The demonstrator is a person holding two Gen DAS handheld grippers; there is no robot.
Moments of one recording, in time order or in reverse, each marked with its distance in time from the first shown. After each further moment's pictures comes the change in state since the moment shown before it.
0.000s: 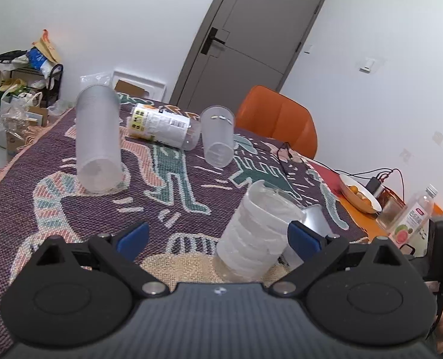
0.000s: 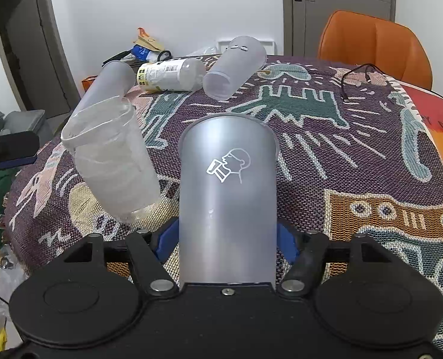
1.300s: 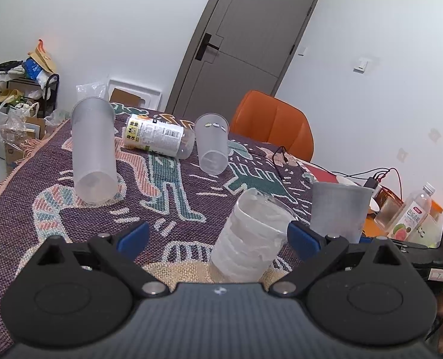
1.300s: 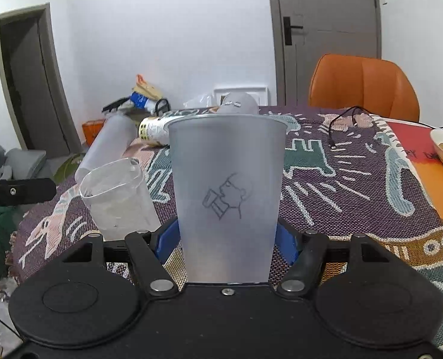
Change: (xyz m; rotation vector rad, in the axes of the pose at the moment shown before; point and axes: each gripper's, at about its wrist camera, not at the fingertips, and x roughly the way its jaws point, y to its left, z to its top) left arm -0.006 -0.007 0.004 0.033 -0.019 -0.005; right arm -0.032 -0.004 0.005 0.036 -0.216 -0.011
